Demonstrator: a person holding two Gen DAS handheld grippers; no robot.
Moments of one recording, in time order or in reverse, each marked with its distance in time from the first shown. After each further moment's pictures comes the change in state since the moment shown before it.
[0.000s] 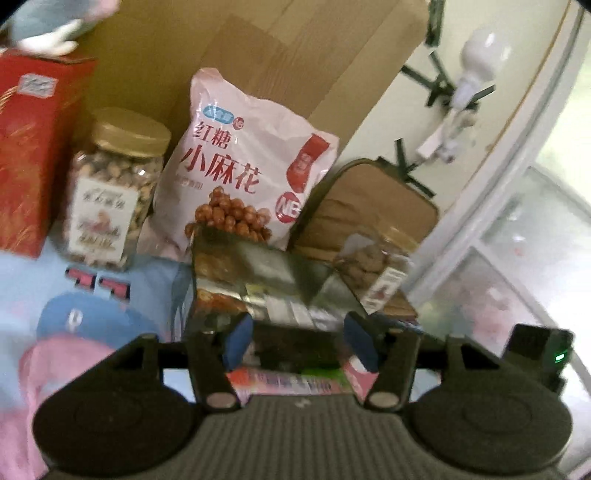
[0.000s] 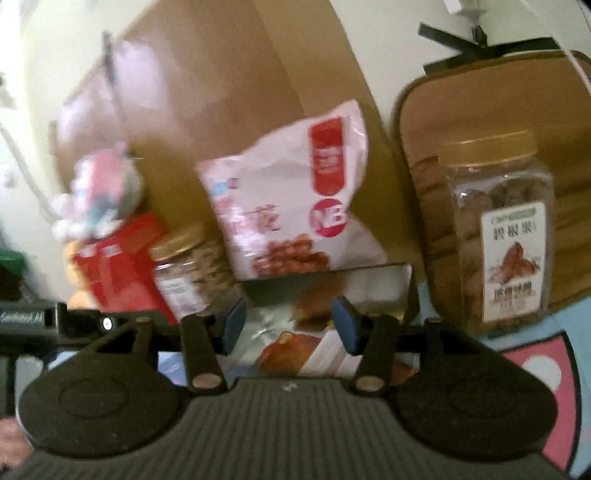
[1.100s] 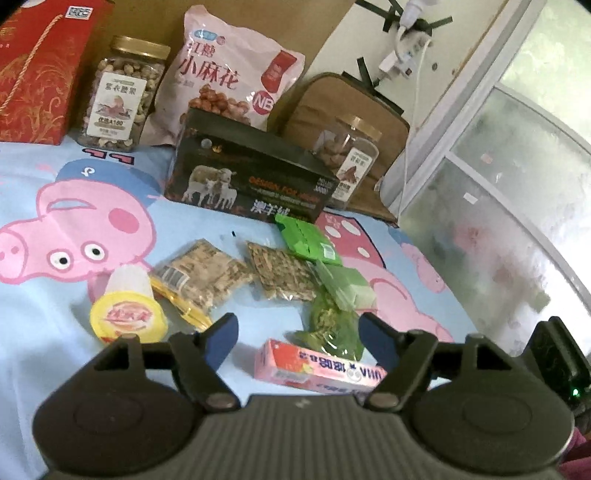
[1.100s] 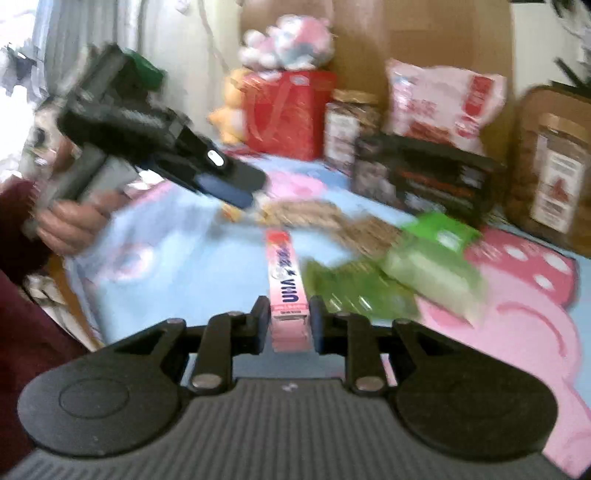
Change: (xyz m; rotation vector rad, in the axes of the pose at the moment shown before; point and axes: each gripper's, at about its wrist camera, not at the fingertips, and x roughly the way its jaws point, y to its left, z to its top) left arm -0.047 -0.032 -0.125 0.066 0.144 0.008; right arm -0.113 0.063 -0.135 -0.425 0.268 0.102
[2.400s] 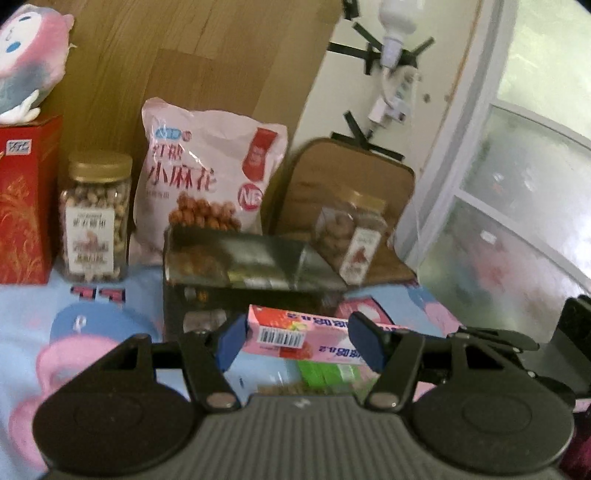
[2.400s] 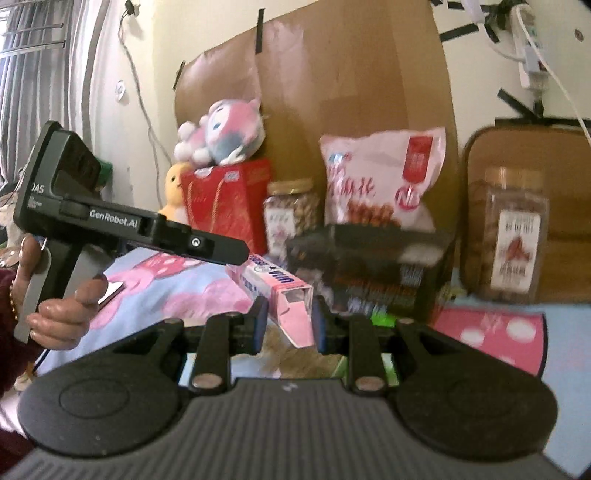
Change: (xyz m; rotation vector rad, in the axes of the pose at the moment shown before) left arm 0.024 -0.025 0.103 0.153 -0.148 0.091; right arm 0.009 -0.060 0.084 0.136 -0.264 -0.038
